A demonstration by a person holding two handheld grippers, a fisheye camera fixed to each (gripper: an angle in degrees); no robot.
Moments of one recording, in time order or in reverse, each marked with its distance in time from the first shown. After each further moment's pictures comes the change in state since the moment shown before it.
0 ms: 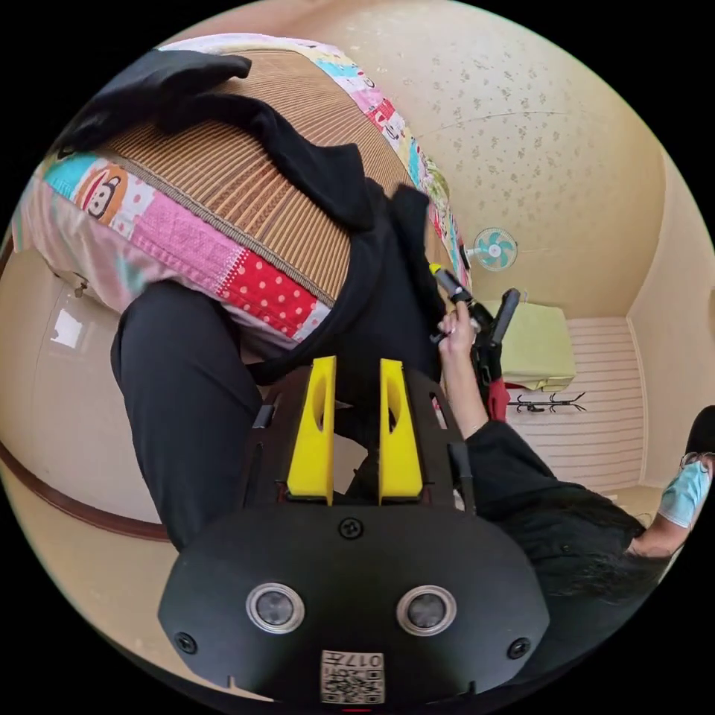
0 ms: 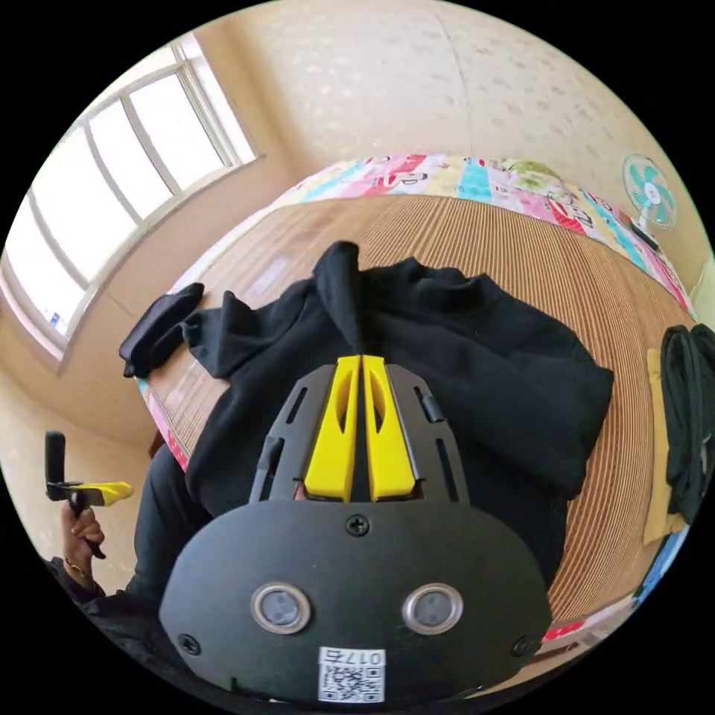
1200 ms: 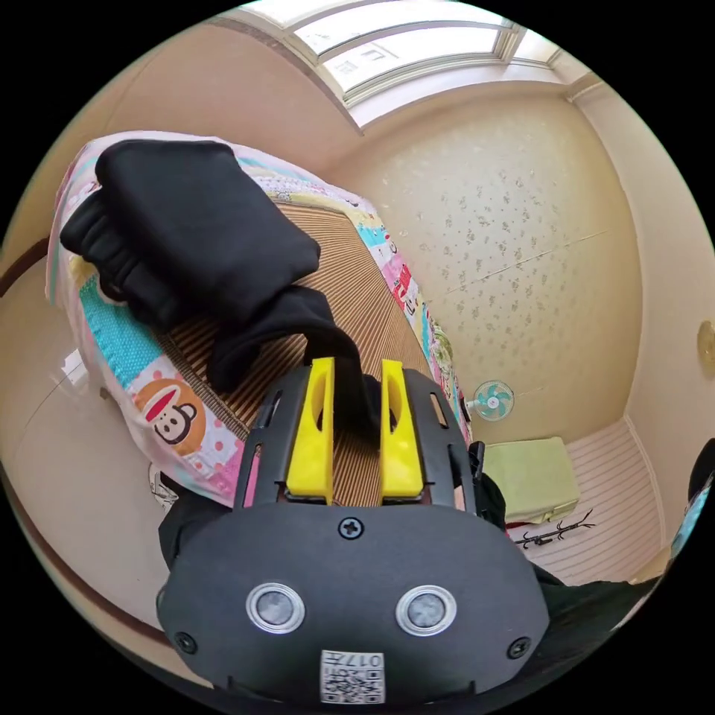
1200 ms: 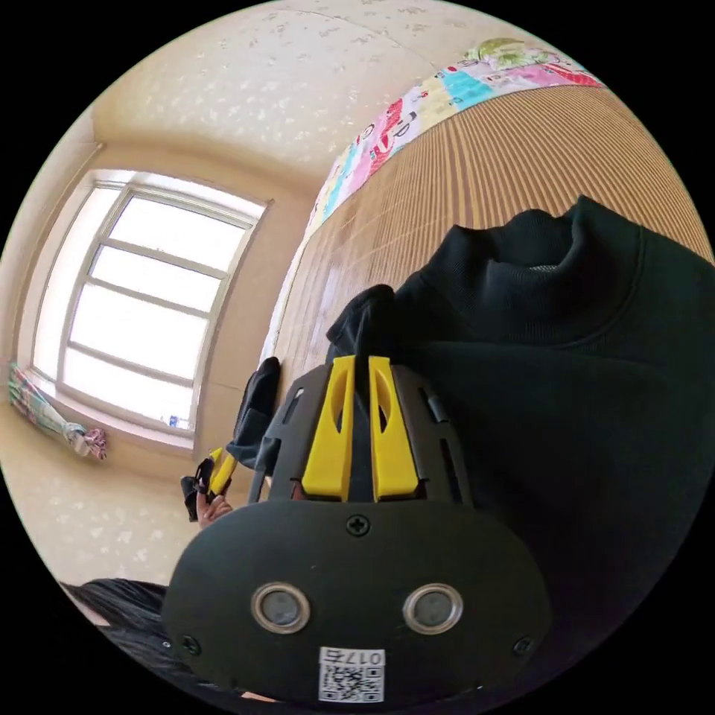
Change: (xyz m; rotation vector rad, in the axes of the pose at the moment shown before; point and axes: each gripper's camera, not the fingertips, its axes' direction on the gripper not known) left arm -0.070 -0.130 -0.114 0.579 -0.003 -0.096; right arm 0.115 -0.029 0.032 0.048 -0.632 0.271
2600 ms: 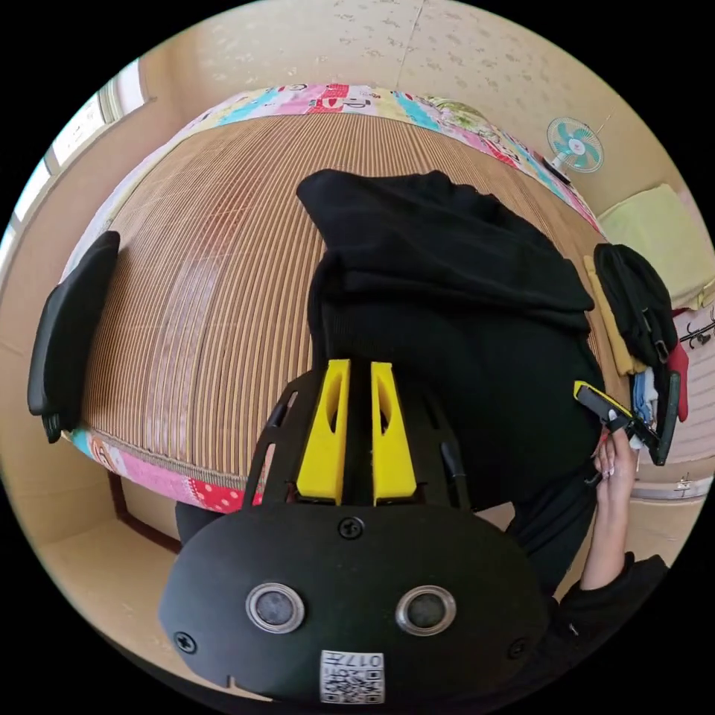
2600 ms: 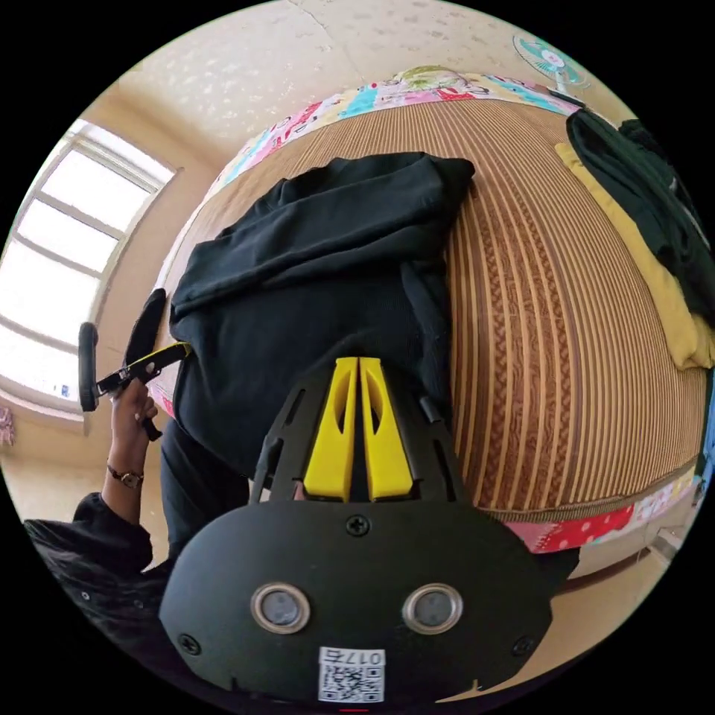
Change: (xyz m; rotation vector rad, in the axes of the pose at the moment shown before) left arm 0.018 0.402 0.353 -0.606 -0.592 0.646; right arm -0.009 0.111 -0.105 -0.084 0.550 0.150
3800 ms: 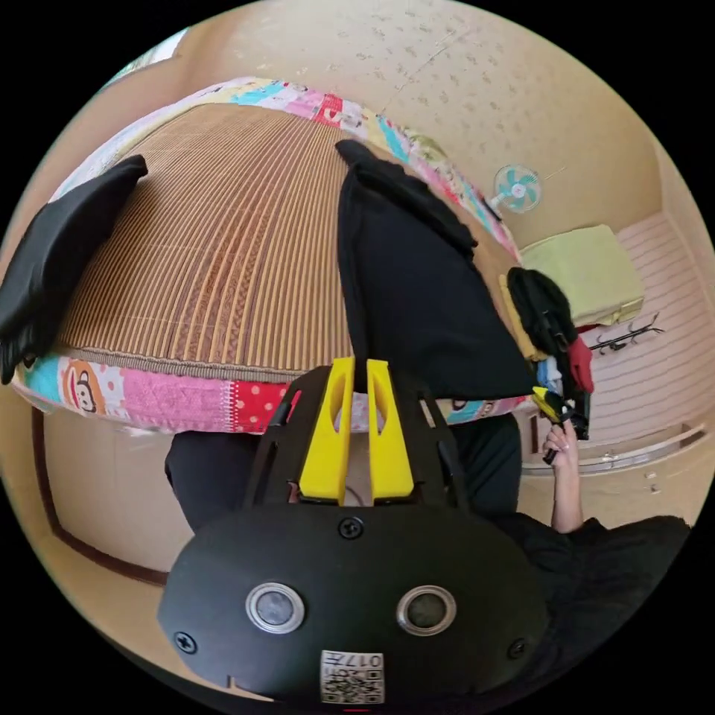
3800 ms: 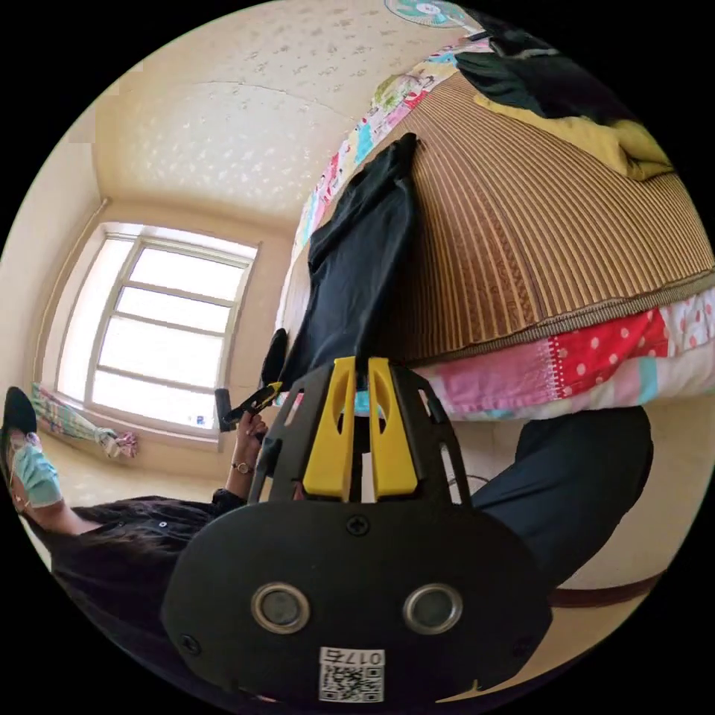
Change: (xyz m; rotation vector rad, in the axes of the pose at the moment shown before) left arm -0.203 0.087 -0.115 0.183 0.483 -0.001; right arm 0.055 0.141 -0.114 0.153 -0.545 0.060
